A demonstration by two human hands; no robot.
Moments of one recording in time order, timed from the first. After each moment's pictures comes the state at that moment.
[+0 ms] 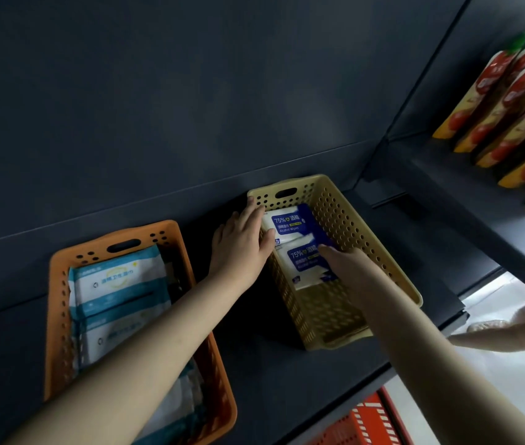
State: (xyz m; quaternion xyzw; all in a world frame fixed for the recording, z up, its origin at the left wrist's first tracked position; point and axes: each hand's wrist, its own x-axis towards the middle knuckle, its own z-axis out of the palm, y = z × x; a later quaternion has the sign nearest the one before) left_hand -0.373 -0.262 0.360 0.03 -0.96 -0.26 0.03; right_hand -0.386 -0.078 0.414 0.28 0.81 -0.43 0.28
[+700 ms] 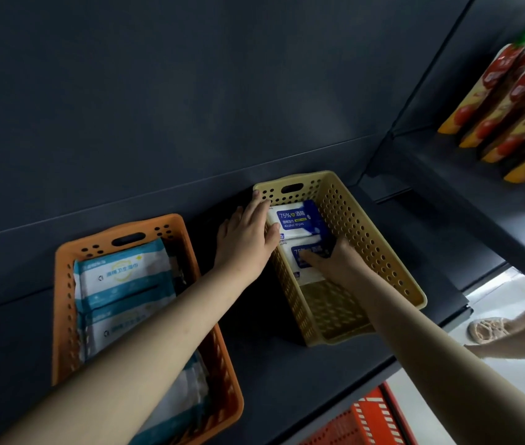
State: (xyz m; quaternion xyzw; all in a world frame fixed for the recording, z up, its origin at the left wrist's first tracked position) left_hand -0.375 -0.262 0.358 0.02 -0.96 -0.27 0.03; right_hand -0.405 -0.076 0.360 0.10 0.92 -0.30 0.21
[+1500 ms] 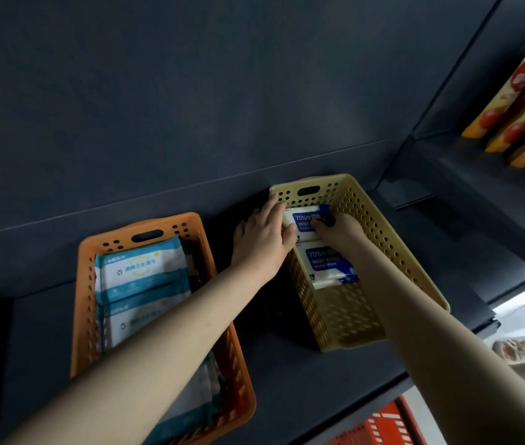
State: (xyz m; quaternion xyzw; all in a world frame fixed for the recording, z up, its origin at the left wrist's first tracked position) left_hand -0.376 -0.259 0.355 0.02 -0.96 -0.27 0.05; right_hand -0.458 -0.106 0.362 0.04 0.95 -0.26 0.16
